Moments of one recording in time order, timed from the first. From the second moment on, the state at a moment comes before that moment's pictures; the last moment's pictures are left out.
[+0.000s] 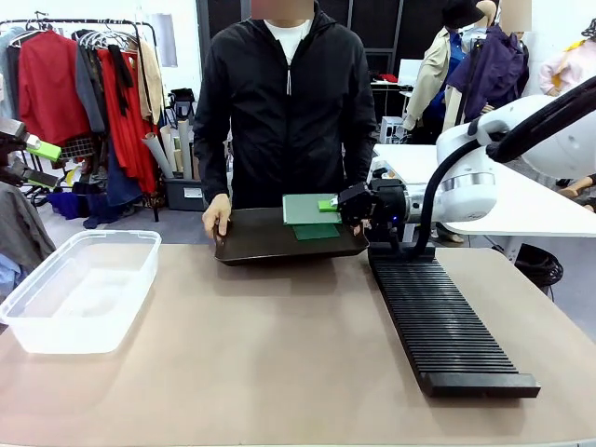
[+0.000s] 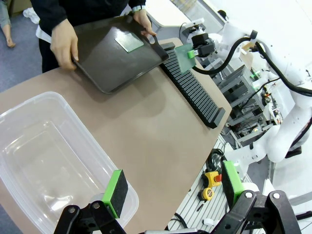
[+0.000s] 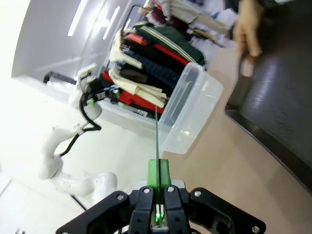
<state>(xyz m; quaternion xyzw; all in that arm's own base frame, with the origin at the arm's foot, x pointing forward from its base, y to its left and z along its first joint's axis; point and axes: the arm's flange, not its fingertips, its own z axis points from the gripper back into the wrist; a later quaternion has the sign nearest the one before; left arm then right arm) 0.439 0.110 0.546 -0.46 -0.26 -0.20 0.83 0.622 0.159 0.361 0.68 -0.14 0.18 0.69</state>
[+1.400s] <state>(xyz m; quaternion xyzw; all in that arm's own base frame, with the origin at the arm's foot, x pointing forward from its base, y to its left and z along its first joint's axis) 0.439 0.110 0.545 -0.46 -0.26 -0.20 0.83 0.589 -0.058 0.381 0.56 -0.32 0.43 0.64</state>
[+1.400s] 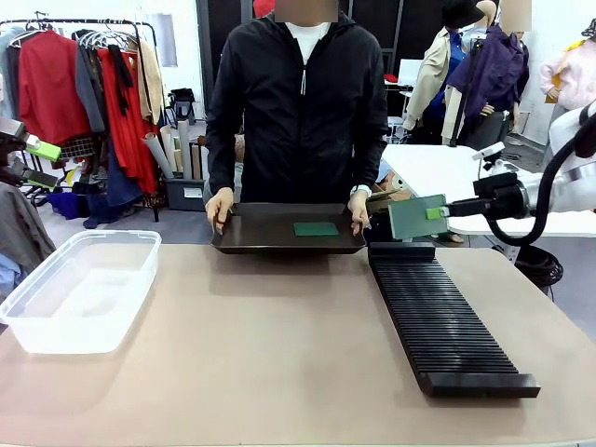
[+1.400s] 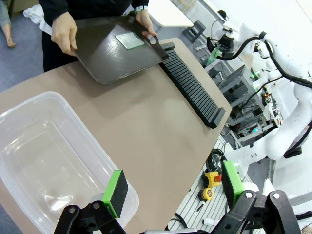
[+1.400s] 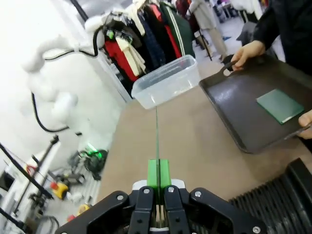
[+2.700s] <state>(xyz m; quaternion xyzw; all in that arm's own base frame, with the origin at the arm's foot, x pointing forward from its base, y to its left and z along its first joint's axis) 0.439 0.110 0.545 -0.46 -0.26 -0.20 0.83 0.613 -0.095 0.280 0.43 -0.48 0.56 0.52</state>
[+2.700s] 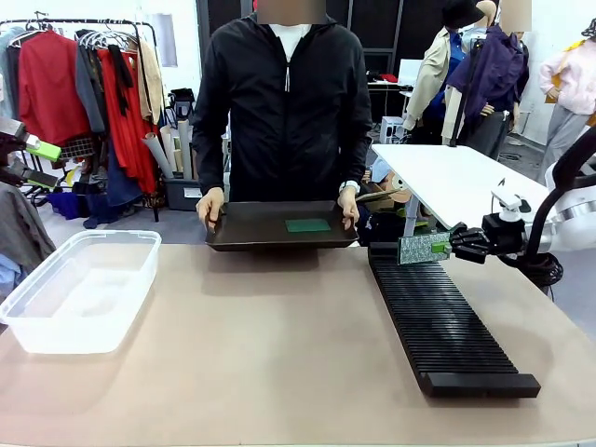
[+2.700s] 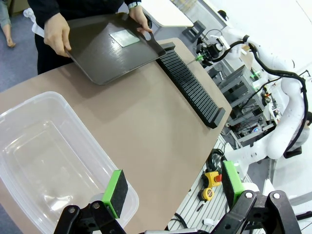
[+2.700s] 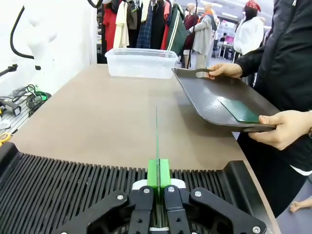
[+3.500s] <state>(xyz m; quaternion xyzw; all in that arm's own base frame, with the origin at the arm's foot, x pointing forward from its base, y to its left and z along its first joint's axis) 0.439 0.110 0.545 -0.46 -0.26 -0.20 0.83 0.618 -0.081 0.239 0.43 -0.49 0.54 0.53</state>
